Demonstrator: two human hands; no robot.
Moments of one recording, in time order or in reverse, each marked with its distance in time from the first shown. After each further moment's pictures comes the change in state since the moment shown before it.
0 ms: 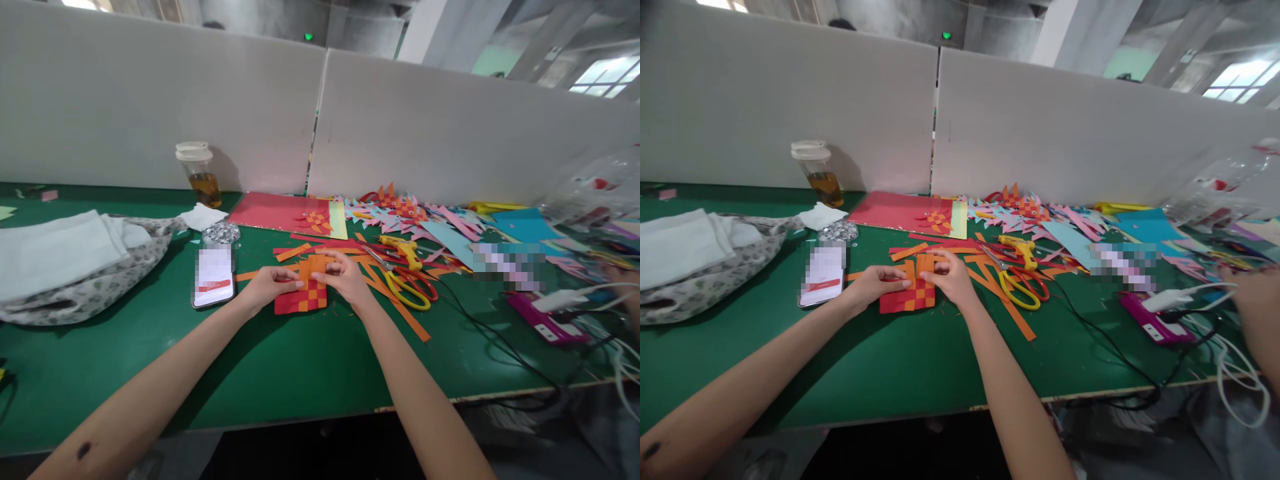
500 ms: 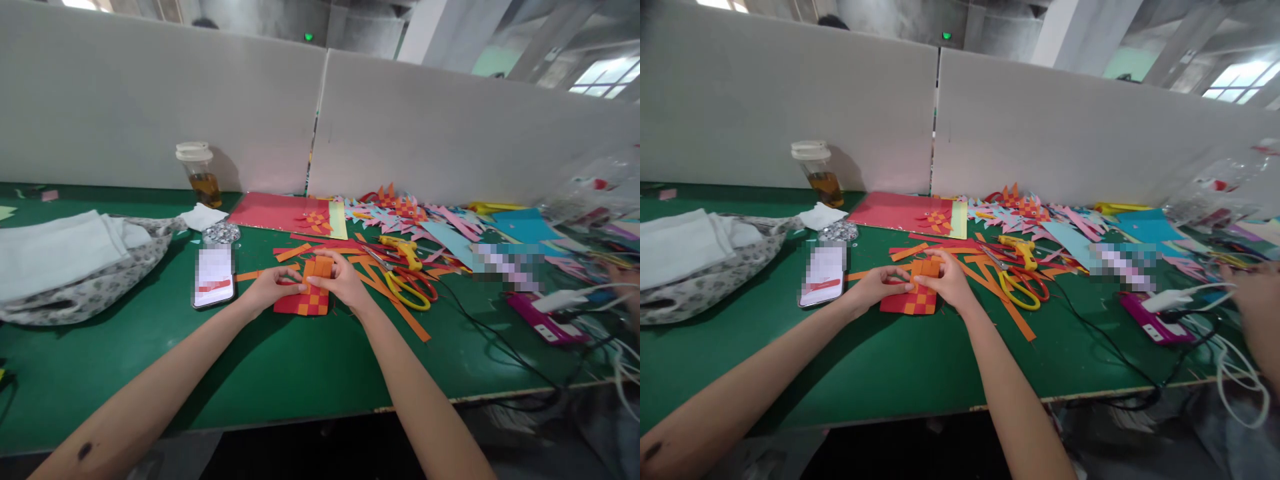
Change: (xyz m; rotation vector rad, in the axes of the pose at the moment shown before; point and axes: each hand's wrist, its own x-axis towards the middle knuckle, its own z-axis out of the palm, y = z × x) left_hand 0.000 -0.004 0.000 0.141 -0.039 0.043; right_hand -0.005 -0.005 0.006 0.094 -0.099 0.004
